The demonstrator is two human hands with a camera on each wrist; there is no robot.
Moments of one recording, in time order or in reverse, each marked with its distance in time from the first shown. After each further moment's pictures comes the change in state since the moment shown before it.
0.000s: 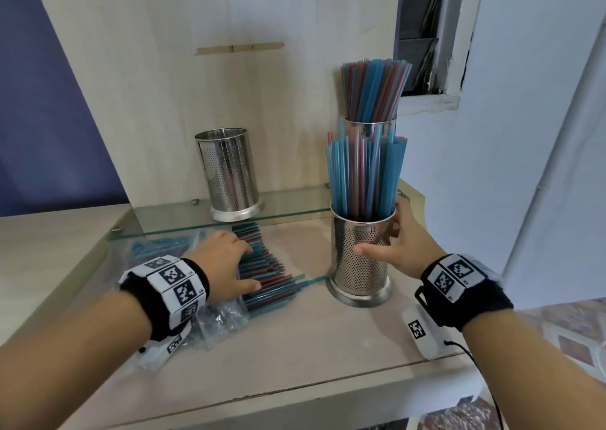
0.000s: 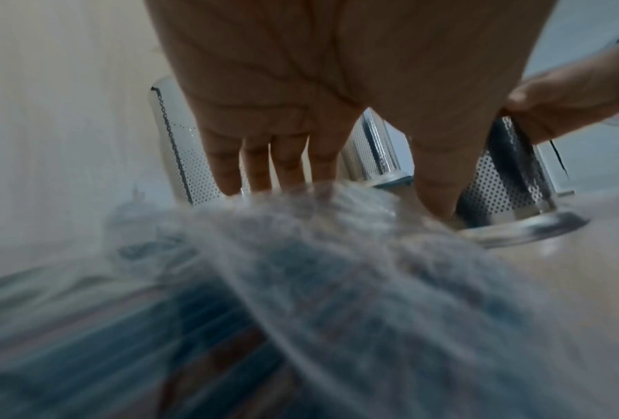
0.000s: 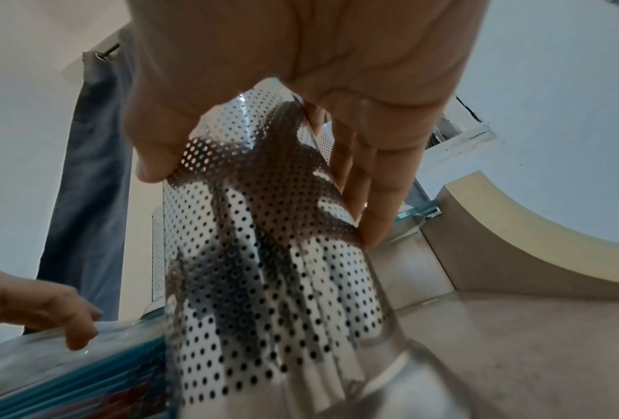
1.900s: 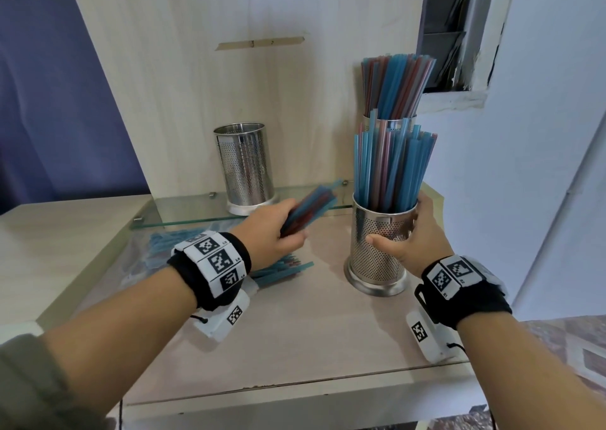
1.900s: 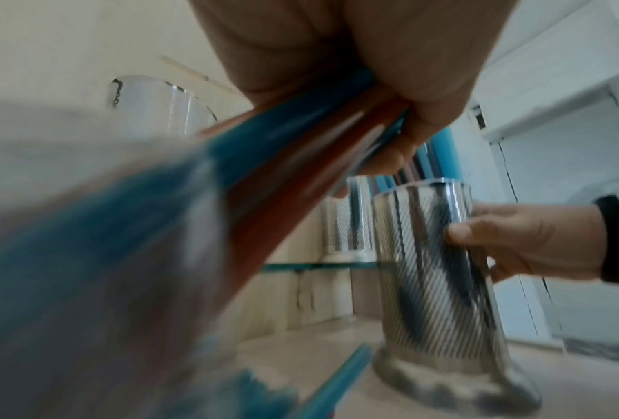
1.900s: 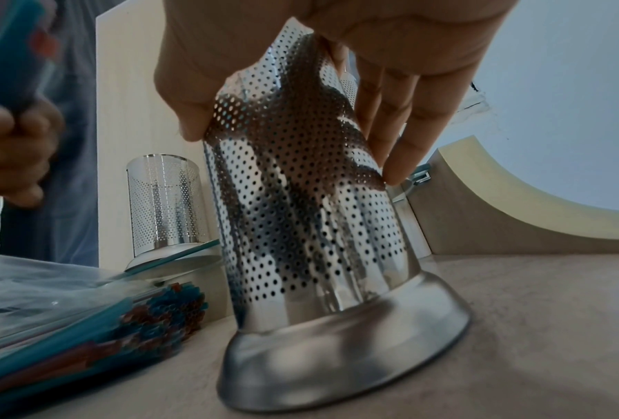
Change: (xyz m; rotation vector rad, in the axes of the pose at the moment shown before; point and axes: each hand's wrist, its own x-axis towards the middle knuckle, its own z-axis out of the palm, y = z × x) left_hand 0.010 0.040 -0.029 -0.484 0.423 0.300; right_hand 0.007 0.005 0.012 -0.014 0.209 -0.038
